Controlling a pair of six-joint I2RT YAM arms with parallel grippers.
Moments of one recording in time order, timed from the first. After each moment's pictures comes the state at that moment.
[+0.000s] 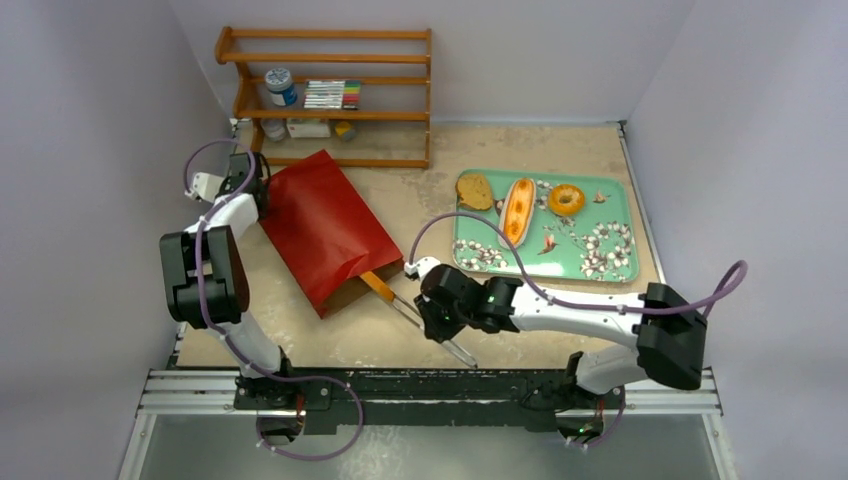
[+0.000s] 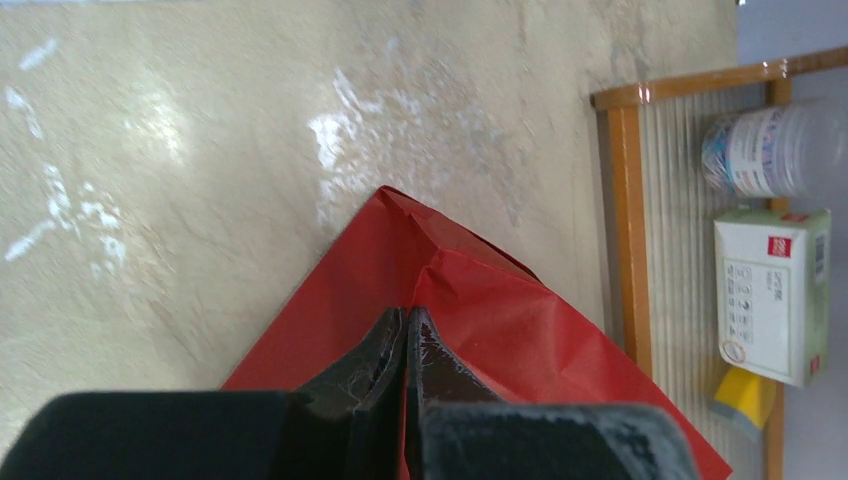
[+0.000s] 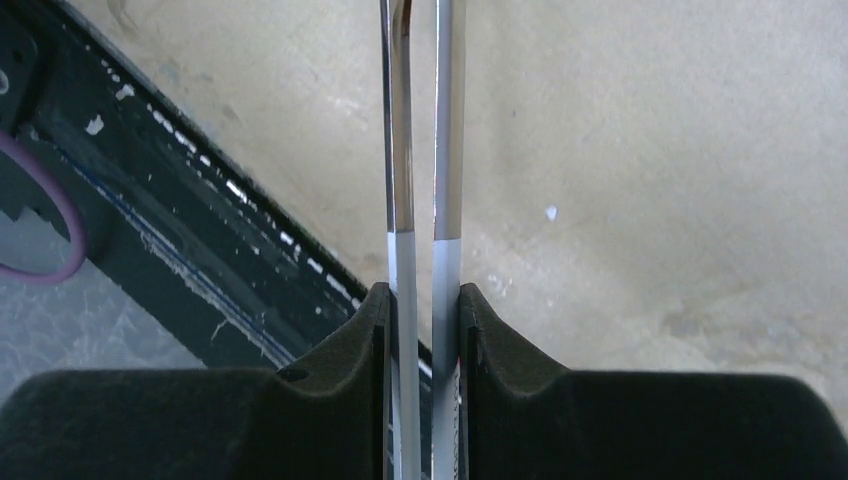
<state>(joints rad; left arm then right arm) 0.19 1.74 1.11 -0.22 -0.48 -1.18 1.15 1.40 0.87 -0.44 0.05 0.46</state>
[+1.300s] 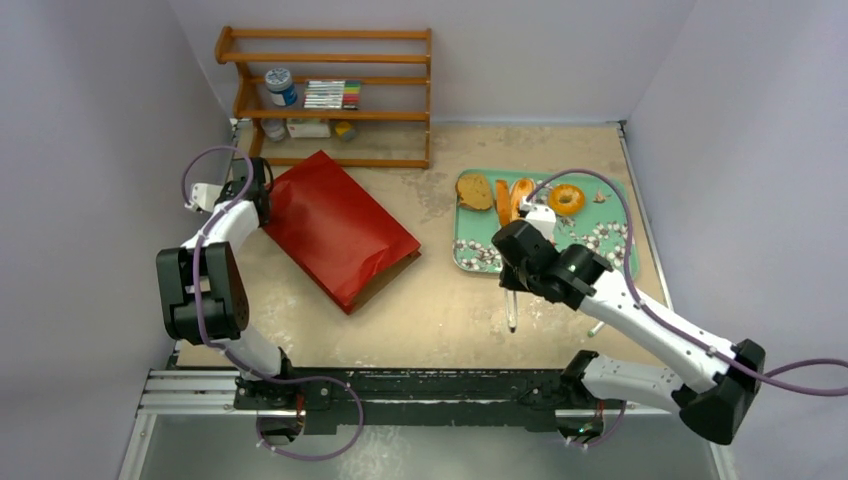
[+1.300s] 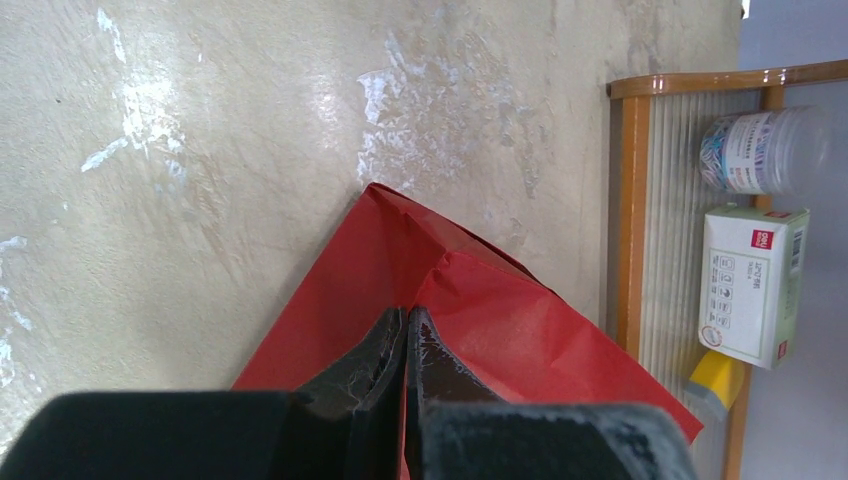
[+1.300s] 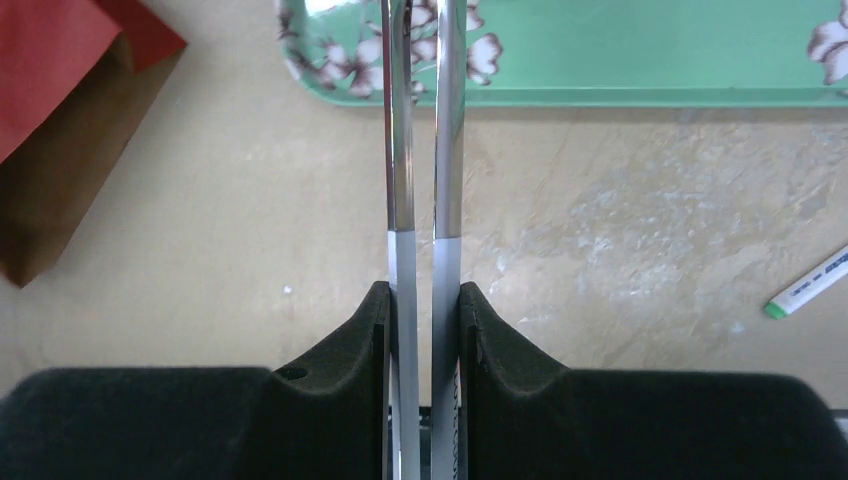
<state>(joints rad) 0.15 1.64 1.06 -0.32 -0.50 -1.32 0.88 1.04 1.01 -0.99 0.47 0.85</state>
